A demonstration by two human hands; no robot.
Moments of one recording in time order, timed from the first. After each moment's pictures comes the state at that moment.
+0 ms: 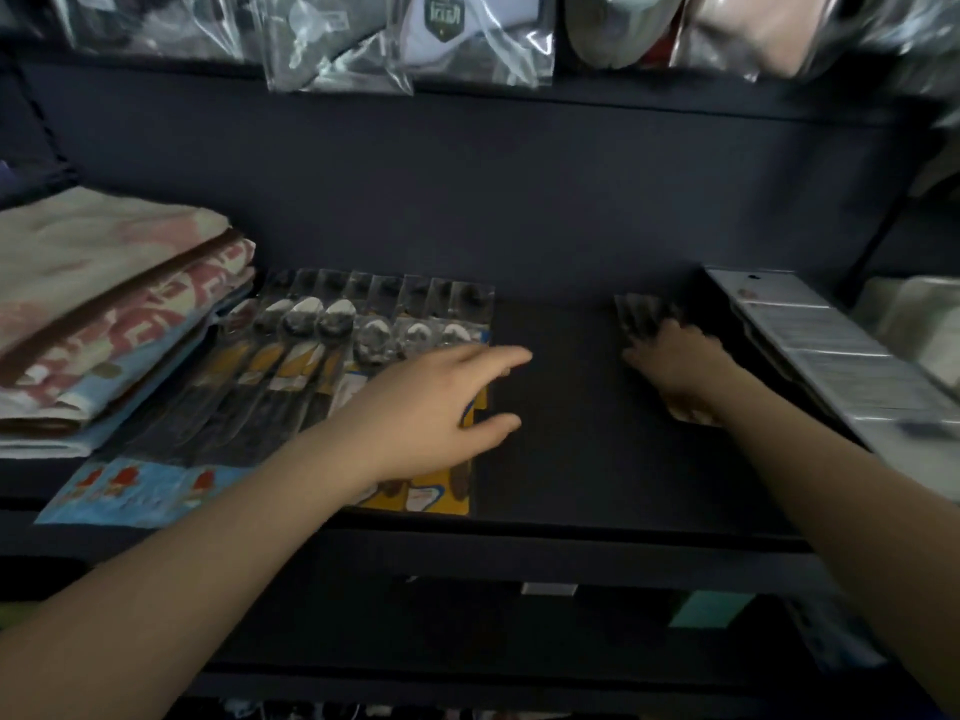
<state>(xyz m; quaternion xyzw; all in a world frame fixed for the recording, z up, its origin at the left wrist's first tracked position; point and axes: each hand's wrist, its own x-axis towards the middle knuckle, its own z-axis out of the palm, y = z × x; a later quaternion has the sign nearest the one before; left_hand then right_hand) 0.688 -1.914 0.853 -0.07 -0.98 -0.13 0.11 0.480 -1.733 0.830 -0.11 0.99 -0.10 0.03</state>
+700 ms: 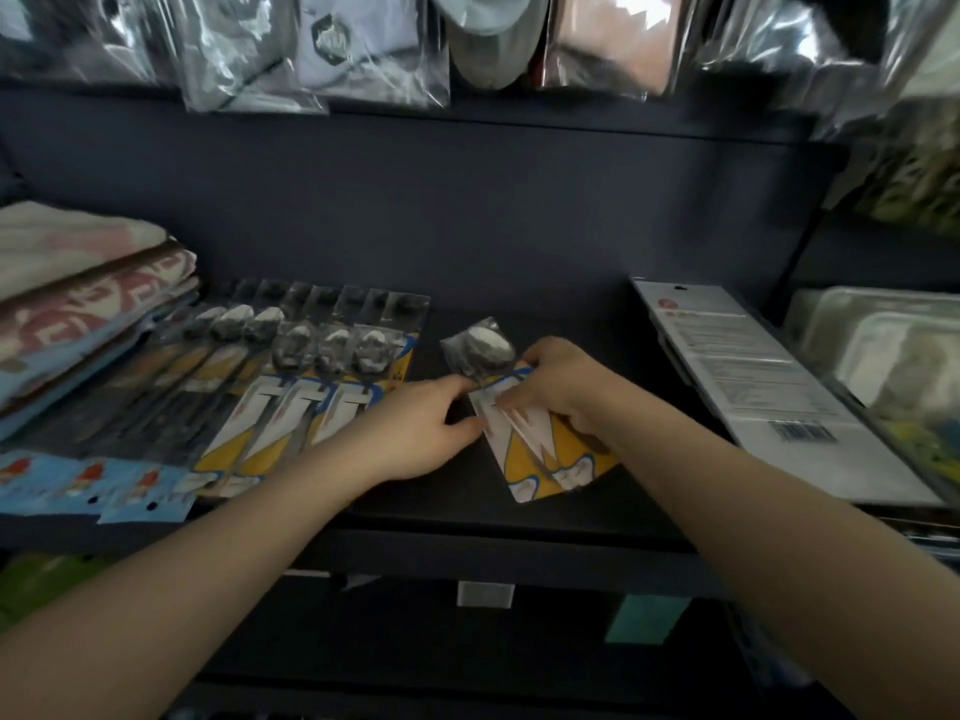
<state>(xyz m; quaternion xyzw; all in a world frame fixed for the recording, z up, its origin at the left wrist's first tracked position) 0.643 -1.846 0.834 0.10 -0.97 -0.22 0.04 0.532 -1.735 0.847 -0.19 0.90 -0.34 0.18</state>
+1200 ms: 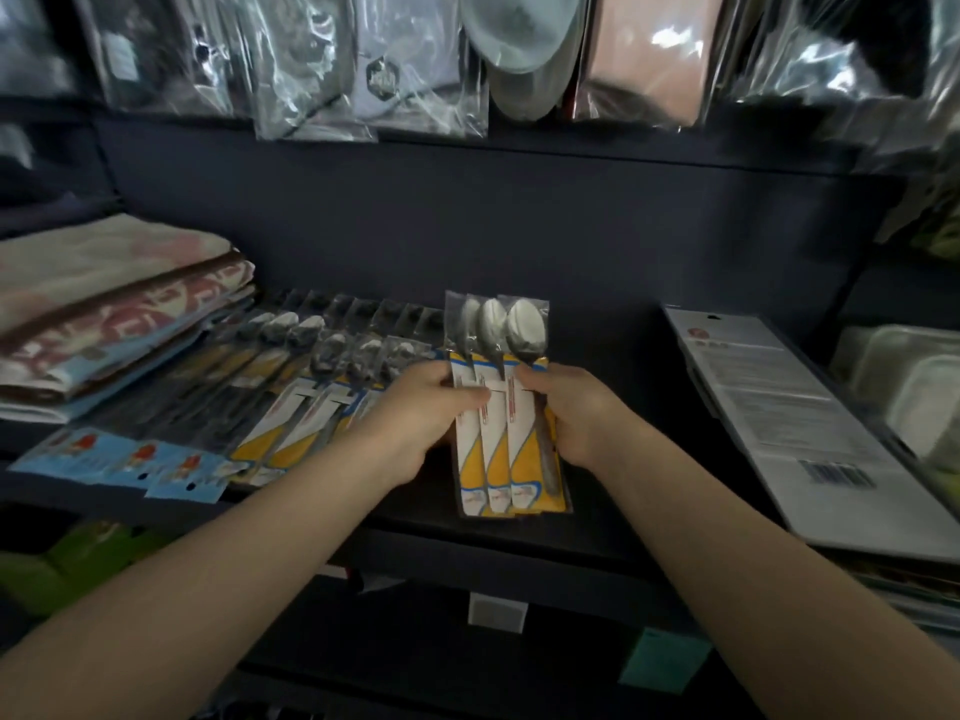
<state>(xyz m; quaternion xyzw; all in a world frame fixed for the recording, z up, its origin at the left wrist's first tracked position) 0.640 -1.837 0.838 0.22 -0.70 -0.66 0.17 0.536 -1.741 0.837 -0.10 0.64 -0.68 0.36</state>
